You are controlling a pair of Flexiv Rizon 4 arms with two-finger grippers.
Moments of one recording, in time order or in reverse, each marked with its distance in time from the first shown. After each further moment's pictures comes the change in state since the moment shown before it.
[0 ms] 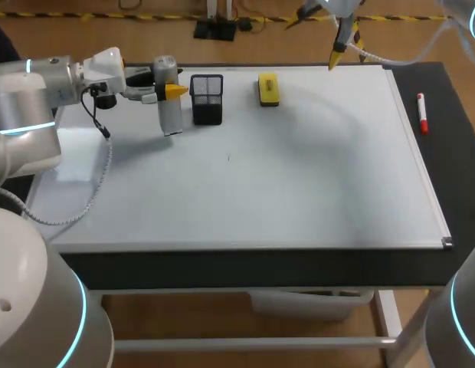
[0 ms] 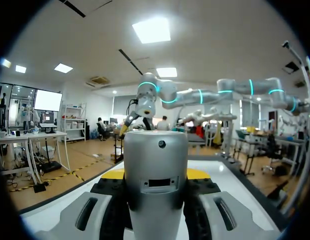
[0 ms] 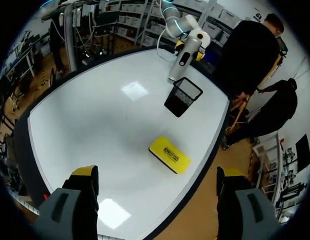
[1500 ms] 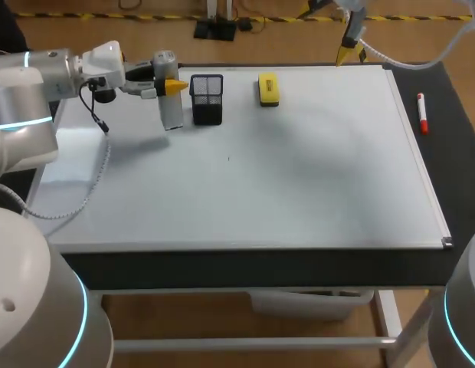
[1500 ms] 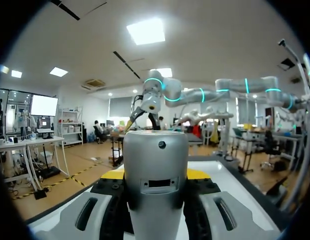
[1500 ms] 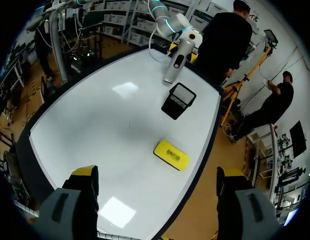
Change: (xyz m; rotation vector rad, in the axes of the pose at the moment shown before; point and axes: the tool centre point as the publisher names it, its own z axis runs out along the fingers) left arm 0.005 -0.019 0.003 -0.003 0.038 0.047; right arm 0.021 0.030 -0.033 0.062 -0.058 0.089
